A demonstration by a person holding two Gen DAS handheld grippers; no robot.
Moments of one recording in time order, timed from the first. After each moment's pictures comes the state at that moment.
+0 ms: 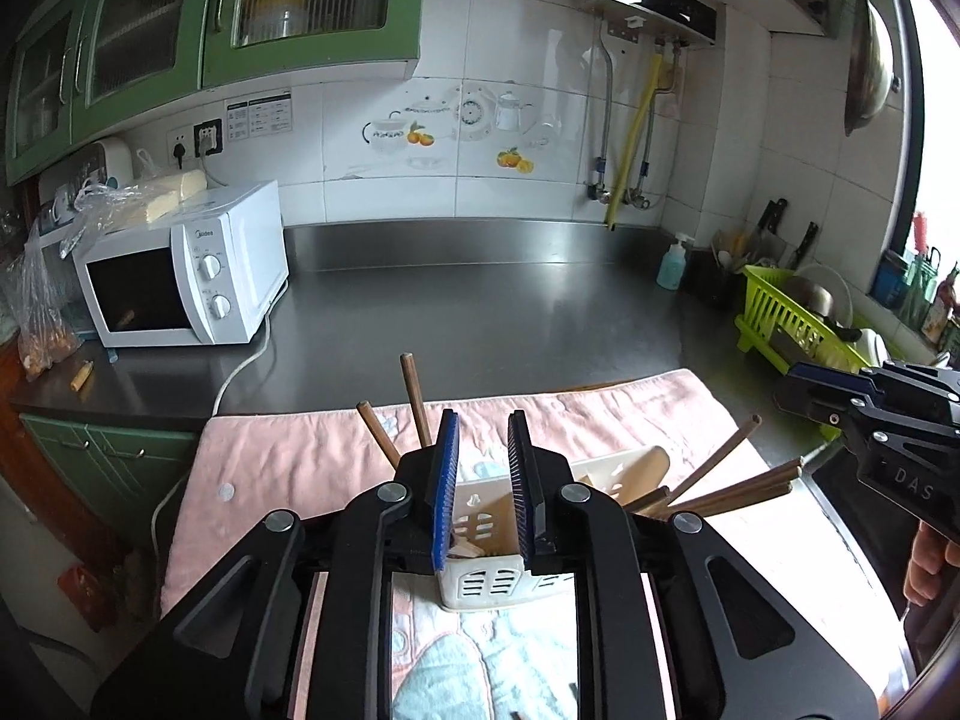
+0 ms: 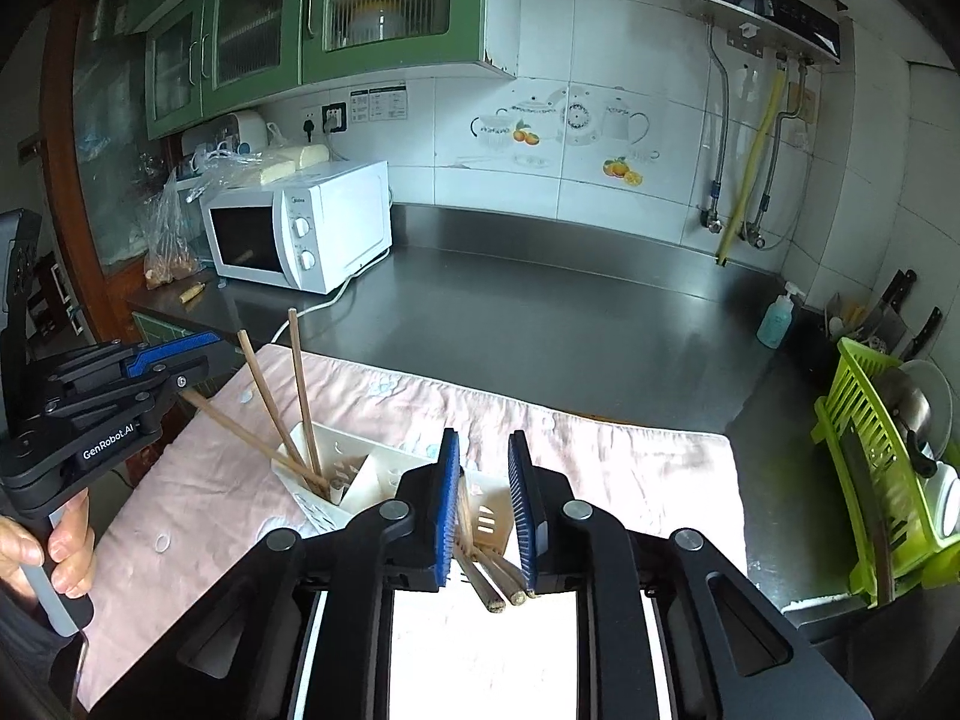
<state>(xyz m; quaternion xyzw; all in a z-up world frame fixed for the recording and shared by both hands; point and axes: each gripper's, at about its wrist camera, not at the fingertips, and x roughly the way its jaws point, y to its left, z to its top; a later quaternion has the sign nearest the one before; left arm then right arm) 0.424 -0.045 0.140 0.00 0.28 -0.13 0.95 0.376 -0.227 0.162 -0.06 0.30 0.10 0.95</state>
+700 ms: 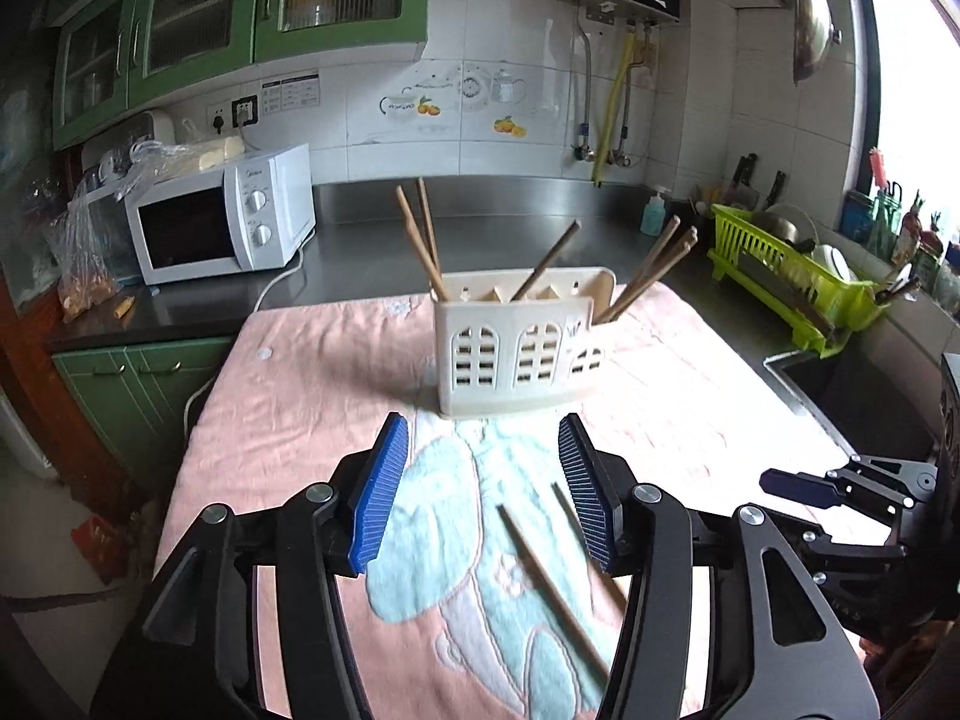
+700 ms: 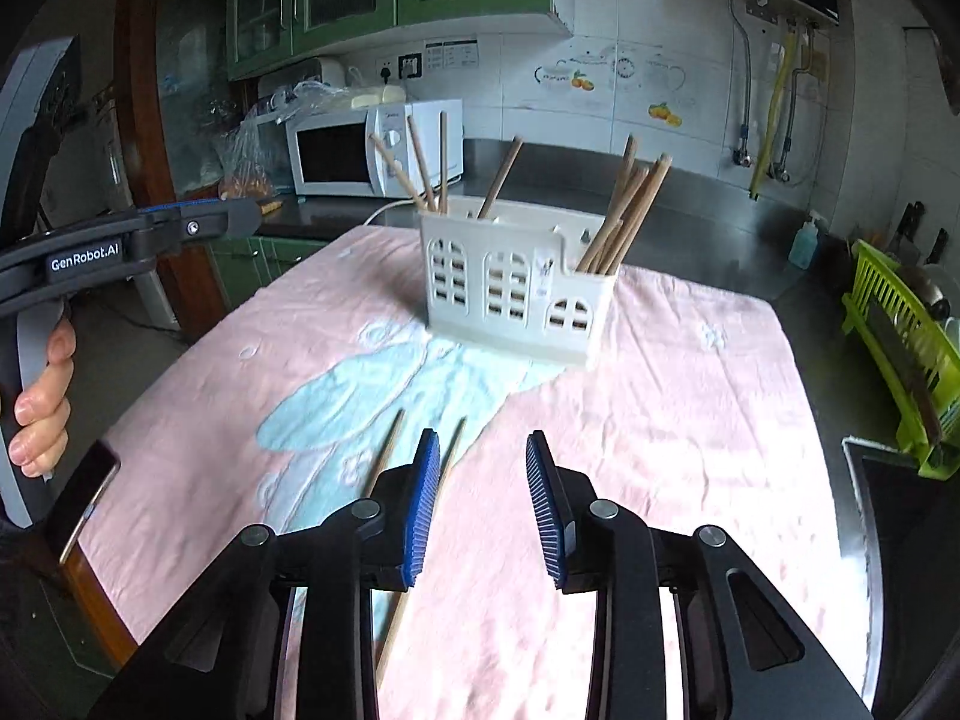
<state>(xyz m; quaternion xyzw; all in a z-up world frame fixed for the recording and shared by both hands) 0.232 -0.019 0.073 0.01 0.29 -0.12 0.95 0.167 -0.202 0.020 -0.06 0.35 0.16 0.92</state>
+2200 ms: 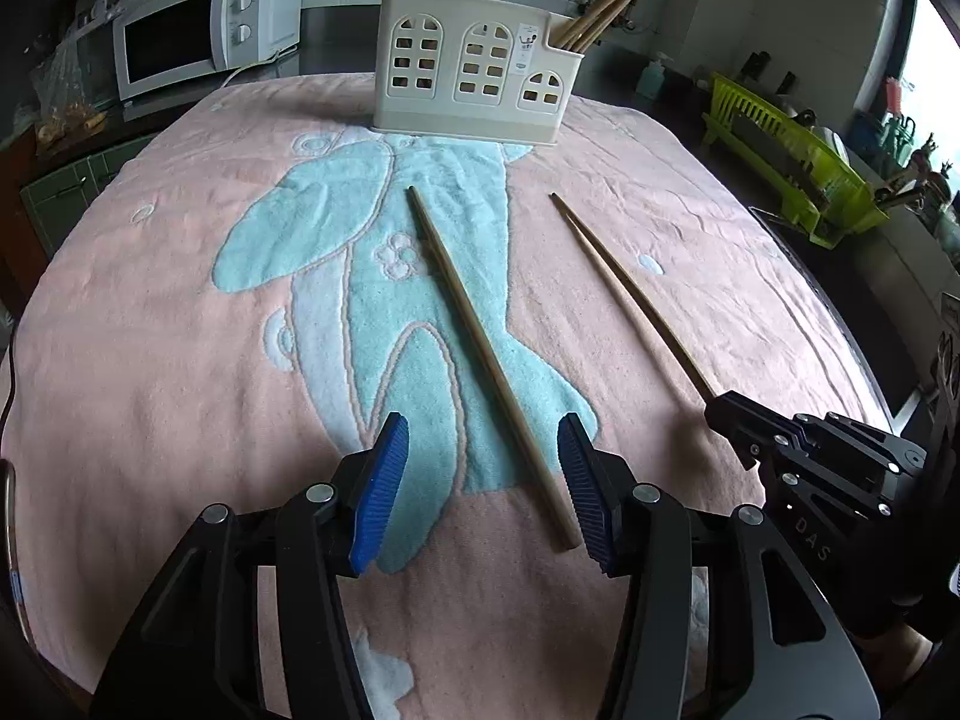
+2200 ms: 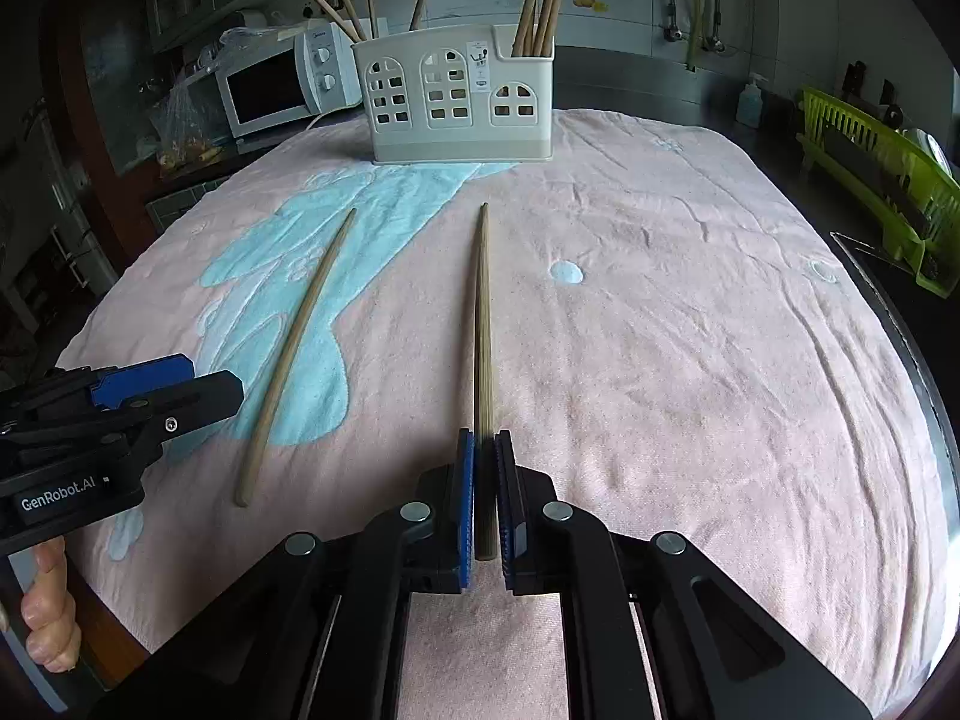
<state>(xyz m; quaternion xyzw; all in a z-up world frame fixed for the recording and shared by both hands) 0.158 -0.070 -0.084 -0.04 0.44 -0.12 0.89 0.113 -0.228 -0.084 0.00 0.41 0.08 0.91</state>
